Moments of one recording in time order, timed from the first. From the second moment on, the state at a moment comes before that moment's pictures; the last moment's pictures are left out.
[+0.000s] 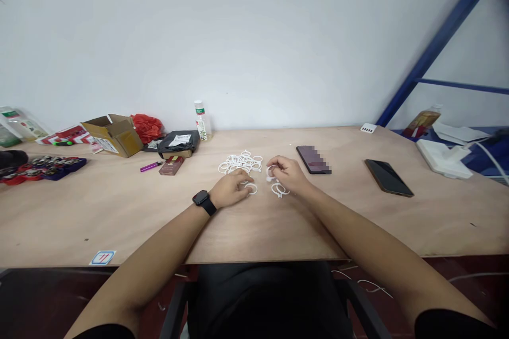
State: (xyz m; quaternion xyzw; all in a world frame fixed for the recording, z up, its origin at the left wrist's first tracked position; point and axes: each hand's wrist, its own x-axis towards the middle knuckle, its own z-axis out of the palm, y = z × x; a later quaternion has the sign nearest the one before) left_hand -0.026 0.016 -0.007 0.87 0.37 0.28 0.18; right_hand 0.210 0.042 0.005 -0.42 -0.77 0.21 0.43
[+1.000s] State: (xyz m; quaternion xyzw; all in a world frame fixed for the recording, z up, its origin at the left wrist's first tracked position) left_hand -0.017 0.012 -0.009 0.75 0.36 0.41 0.37; right_hand 0.194 0.029 -0.001 -0.28 -0.88 0.15 0.35
